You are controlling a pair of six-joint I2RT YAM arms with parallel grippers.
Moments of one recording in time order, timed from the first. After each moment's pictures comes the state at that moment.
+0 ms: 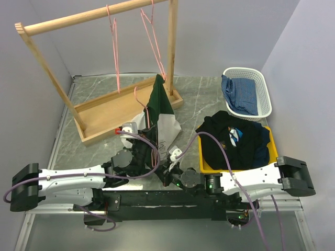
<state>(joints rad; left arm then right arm) -1.27 1.01 0.56 0.72 -1.01 -0.33 1.51 1.16 0.49 0.49 0.56 0.41</state>
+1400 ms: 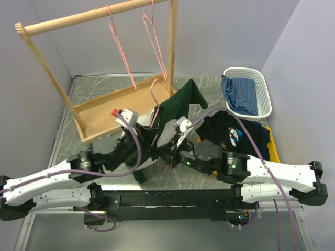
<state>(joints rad) -1.23 0.82 0.88 -0.03 -0.54 -0.36 1.36 0.99 0.95 -0.13 0.36 0.43</state>
